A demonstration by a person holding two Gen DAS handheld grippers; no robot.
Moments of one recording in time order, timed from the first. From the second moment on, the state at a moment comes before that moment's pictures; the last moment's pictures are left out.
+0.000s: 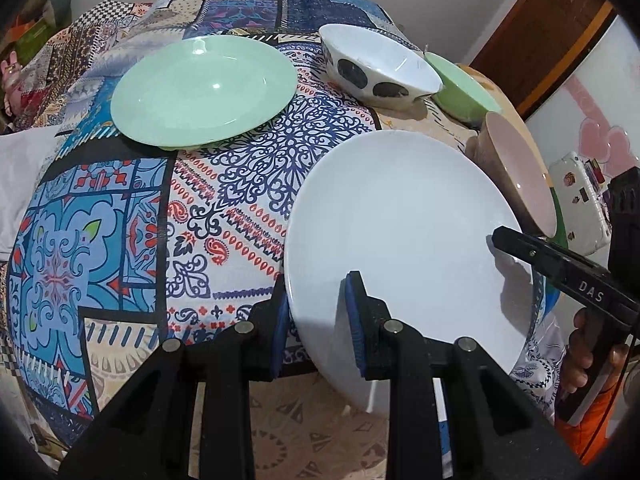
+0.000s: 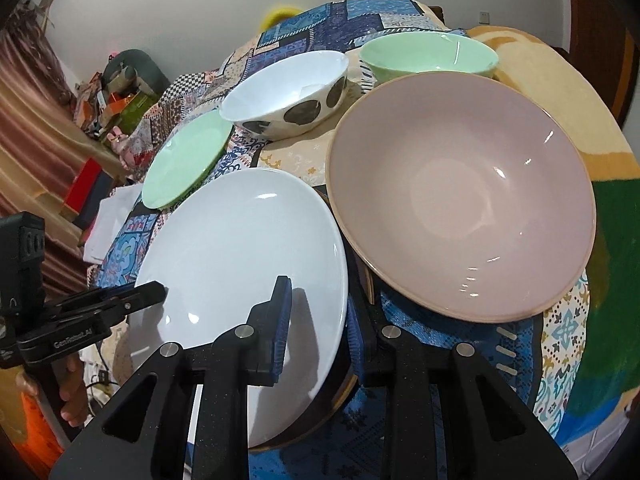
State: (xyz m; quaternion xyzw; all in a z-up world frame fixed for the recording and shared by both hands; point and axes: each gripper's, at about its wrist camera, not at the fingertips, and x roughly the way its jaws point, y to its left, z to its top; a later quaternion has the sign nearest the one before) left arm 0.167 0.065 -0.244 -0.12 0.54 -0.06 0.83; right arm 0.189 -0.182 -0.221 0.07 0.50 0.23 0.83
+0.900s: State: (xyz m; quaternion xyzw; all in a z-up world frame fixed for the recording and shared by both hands) left arm 0.155 0.060 -0.242 -0.11 0.52 -0.06 0.84; right arm 0.178 -0.188 -0.205 0.02 0.47 0.22 0.85
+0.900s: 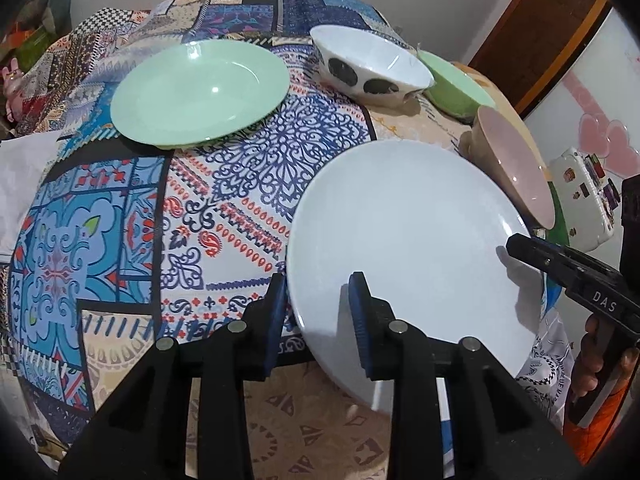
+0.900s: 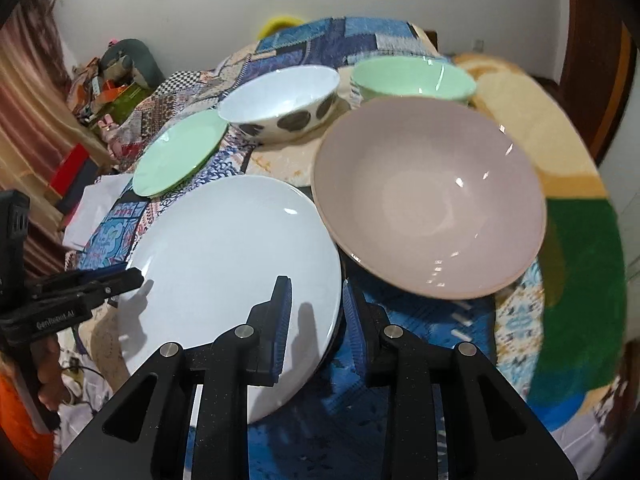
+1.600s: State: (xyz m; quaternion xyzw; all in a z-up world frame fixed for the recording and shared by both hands) left arm 0.149 0.132 -0.187 -0.10 0.44 0.03 0.89; right arm 0.213 -0.105 -0.175 -0.01 0.43 0.27 0.86
